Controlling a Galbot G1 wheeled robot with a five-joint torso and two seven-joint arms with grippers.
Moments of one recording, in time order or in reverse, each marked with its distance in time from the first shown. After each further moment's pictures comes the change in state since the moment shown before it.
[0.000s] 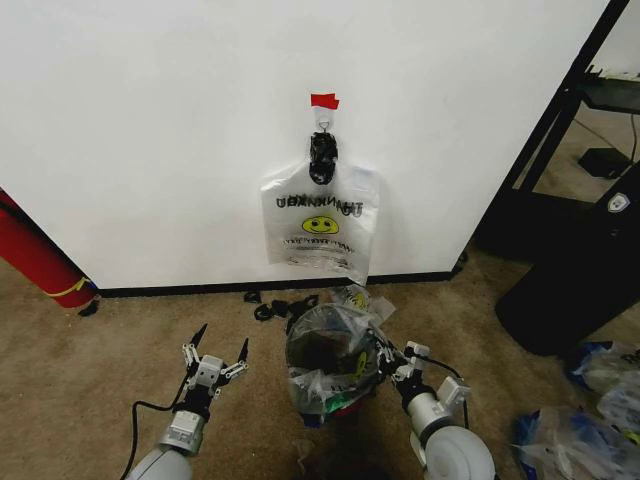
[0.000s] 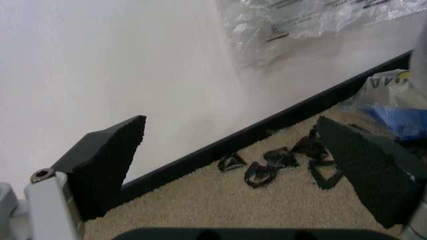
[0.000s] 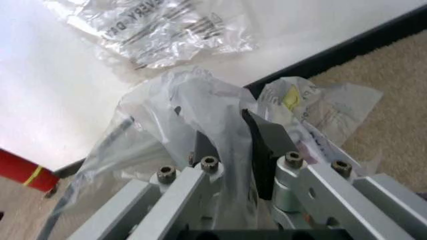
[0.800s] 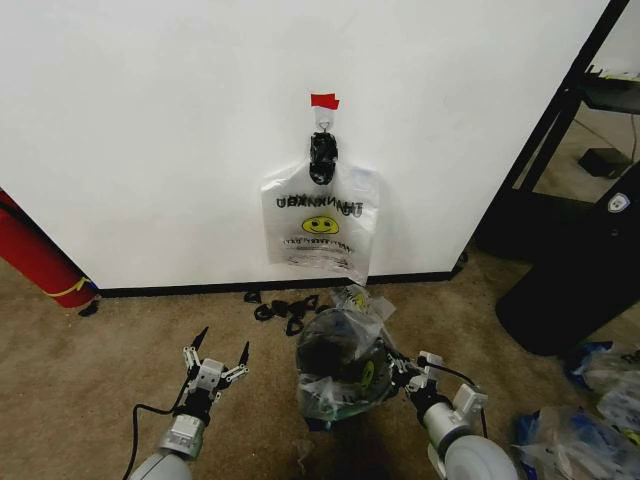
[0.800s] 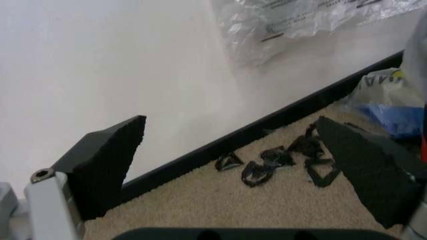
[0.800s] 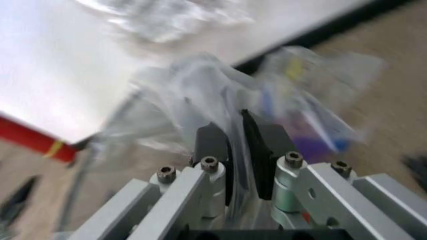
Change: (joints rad) left arm 0.003 0.000 0.006 0.002 0.011 -0.006 0.001; right arm -0.085 -0.028 0.106 0.083 0.072 -0.147 -0.084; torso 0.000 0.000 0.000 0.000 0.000
